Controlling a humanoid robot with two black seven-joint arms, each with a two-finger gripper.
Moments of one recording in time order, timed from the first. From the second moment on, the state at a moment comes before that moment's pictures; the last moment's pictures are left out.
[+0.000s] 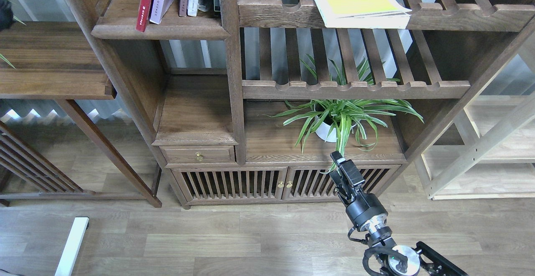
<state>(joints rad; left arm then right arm) -0.82 0.55 -1.33 -1.53 0.49 -0.07 0.49 0.04 -0.12 0.95 0.94 0.28 0.58 0.12</state>
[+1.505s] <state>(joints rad) -0.15 0.09 -1.42 -1.35 0.04 -0.49 0.49 0.14 -0.15 1.14 1.25 0.29 0.58 0.10</state>
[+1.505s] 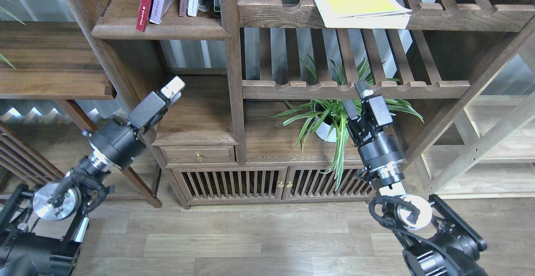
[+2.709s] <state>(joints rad) -0.16 0.10 -1.38 -1.20 0.04 -0.49 0.49 0.40 -0.14 1.15 1.26 0.30 0.39 0.08</state>
